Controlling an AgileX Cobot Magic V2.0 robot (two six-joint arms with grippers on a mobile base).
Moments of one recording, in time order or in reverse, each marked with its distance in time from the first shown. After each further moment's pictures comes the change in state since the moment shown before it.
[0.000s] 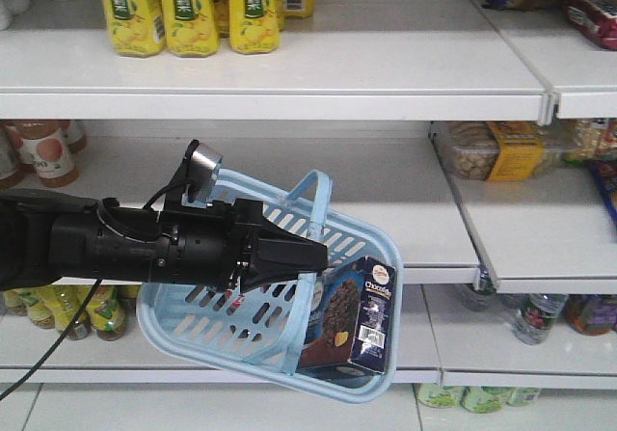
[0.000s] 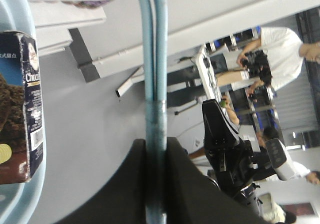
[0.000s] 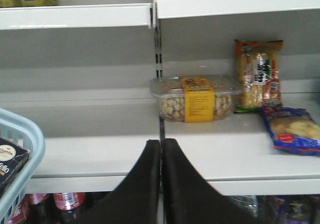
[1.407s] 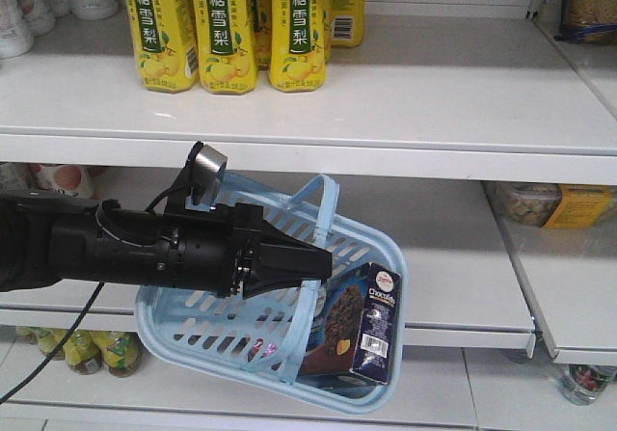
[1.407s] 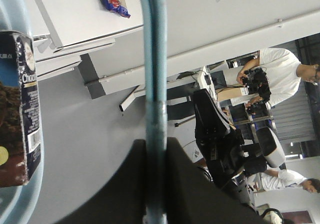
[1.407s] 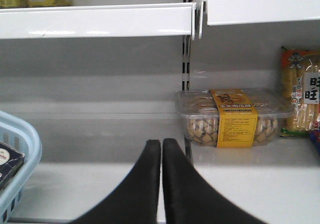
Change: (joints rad) left arm 0.000 -0.001 0.000 0.009 0.040 0.000; right arm 0.000 0.000 0.000 0.000 0.000 0.000
